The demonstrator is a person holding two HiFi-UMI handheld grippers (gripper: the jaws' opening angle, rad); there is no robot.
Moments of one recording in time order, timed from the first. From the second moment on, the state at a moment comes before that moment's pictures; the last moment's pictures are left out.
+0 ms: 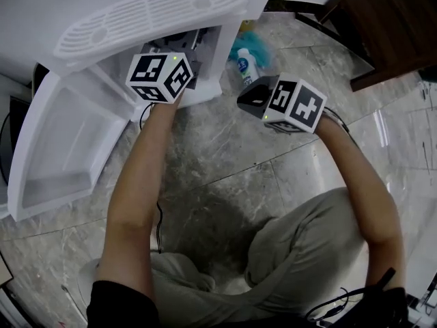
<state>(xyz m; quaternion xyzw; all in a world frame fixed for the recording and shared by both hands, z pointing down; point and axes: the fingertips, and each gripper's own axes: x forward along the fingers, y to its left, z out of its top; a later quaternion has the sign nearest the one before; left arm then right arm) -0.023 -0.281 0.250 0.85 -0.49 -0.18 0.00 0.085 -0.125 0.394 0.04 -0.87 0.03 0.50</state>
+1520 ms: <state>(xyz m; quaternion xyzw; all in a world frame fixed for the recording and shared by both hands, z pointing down) 0.052 -0.122 0.347 0.94 -0.21 0.16 -0.20 0.020 -0.137 0.347 0.11 -0.90 0.34 0.24</state>
